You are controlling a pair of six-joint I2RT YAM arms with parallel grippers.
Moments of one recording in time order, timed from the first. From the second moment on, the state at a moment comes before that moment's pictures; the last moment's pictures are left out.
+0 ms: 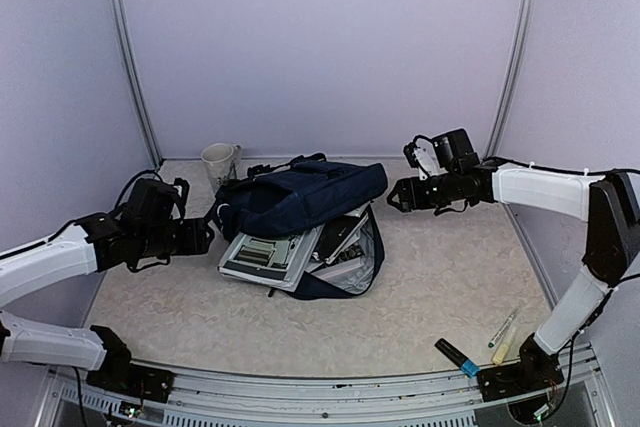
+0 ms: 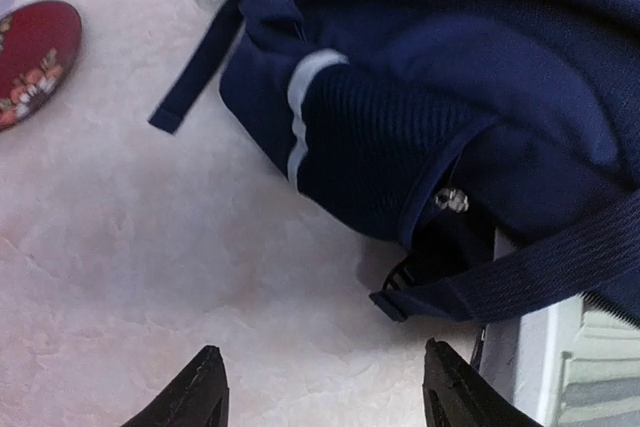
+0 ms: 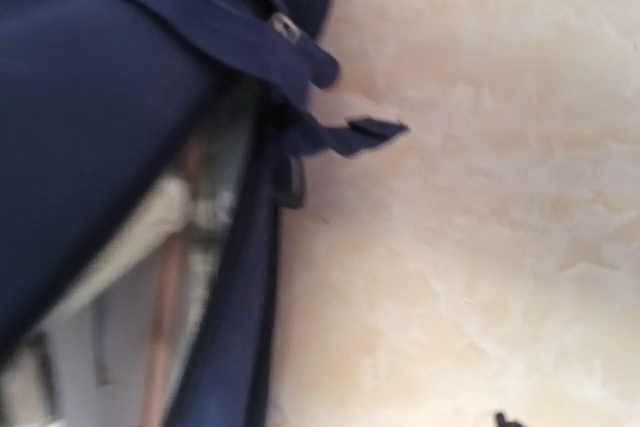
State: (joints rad) left arm -0.58 1.04 0.70 -0.39 -0.23 -0.47; right arm 0.45 1.62 1.15 -0.26 -0.19 0.21
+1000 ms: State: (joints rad) left arm -0.86 1.47 0.84 -0.04 0.03 -0.48; right arm 0.64 1.79 1.28 -0.13 -0.19 0.24
